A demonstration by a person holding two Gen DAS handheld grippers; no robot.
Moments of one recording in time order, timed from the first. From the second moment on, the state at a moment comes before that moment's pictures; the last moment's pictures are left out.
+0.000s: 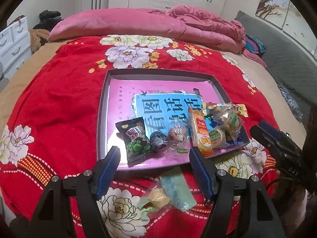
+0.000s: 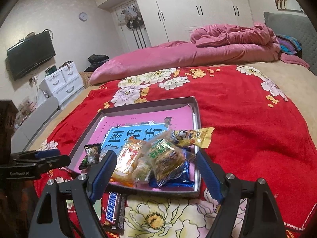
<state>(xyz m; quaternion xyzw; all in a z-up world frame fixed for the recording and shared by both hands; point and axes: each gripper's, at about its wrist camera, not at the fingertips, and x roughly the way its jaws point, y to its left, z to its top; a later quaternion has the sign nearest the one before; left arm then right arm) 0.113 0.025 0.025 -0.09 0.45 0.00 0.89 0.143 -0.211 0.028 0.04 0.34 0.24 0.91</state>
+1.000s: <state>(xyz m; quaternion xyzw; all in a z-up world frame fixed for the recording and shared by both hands) 0.093 0.025 0.017 -0.08 0.45 -0.01 0.89 0.106 -0.158 -0.007 -0.04 0.41 0.29 0.87</state>
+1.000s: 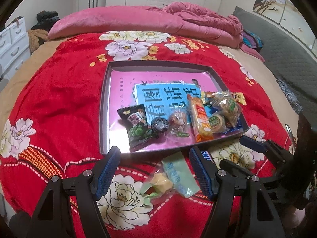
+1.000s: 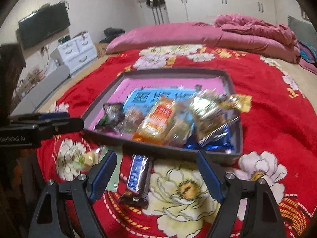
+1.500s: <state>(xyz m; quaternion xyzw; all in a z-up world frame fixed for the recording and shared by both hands) 0.080 0.036 -0.021 -0.09 0.49 -0.03 0.87 0.107 -0.136 -0.039 -0.07 0.46 0.29 0.84</state>
